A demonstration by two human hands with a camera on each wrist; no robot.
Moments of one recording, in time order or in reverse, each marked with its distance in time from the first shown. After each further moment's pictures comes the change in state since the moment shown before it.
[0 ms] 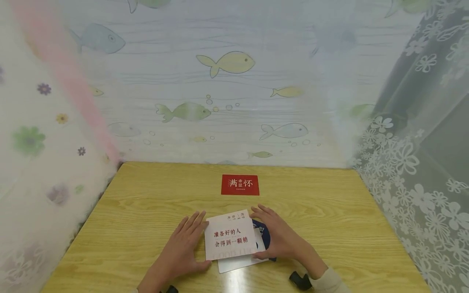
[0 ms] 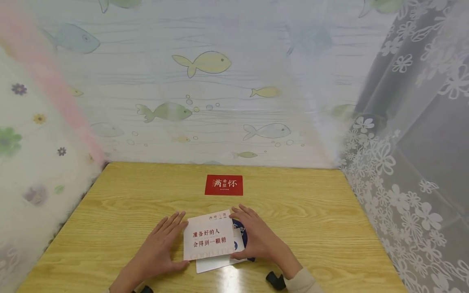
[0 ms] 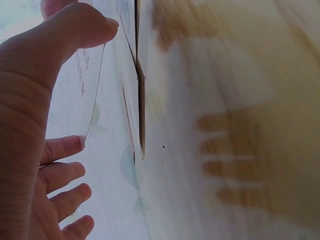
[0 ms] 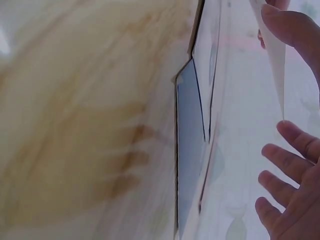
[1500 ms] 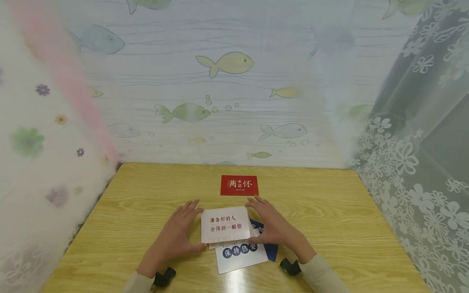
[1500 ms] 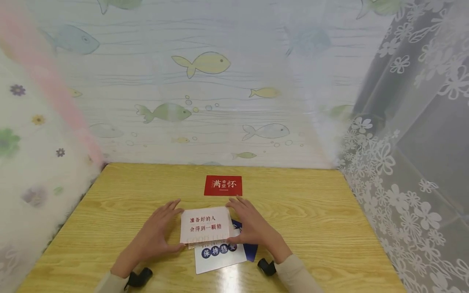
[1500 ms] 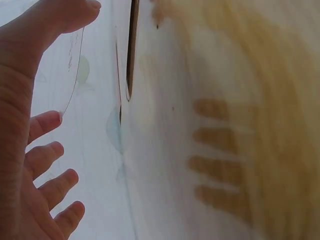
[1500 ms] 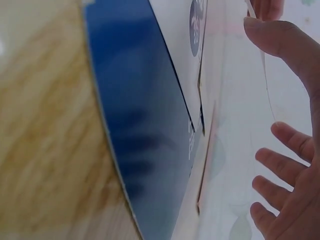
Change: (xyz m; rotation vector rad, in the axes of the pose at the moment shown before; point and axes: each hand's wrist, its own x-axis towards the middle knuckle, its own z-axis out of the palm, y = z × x) left_hand 0.022 -0.042 0.003 -0.166 -0.004 -0.039; right_hand 0.033 0.009 0.002 -0.011 -0.007 0.033
